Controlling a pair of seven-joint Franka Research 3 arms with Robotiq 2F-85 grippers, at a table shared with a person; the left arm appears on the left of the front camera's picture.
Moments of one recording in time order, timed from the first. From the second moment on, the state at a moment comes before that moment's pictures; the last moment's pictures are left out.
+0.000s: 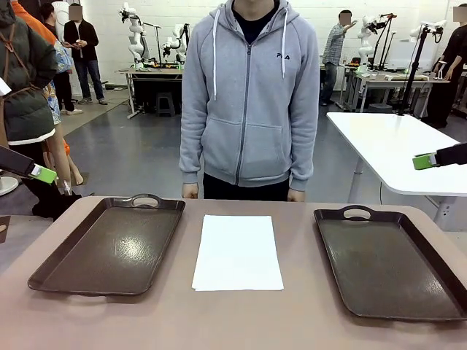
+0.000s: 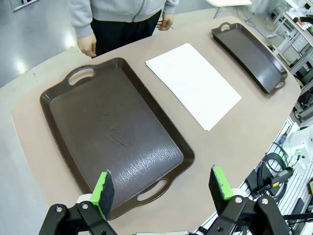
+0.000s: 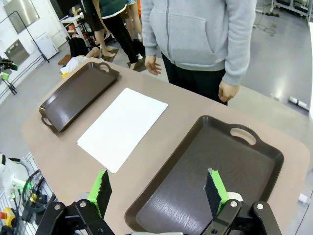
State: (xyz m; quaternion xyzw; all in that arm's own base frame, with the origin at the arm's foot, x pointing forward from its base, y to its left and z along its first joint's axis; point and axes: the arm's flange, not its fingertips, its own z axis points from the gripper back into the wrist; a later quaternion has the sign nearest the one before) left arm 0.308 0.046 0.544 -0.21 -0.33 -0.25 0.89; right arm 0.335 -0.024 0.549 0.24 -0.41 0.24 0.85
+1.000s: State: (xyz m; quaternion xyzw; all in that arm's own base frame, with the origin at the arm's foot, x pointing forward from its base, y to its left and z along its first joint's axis) left arm 0.308 0.047 0.544 -0.20 -0.33 -0.25 0.89; right arm 0.334 -0.024 0.550 0.23 -0.41 0.24 0.85
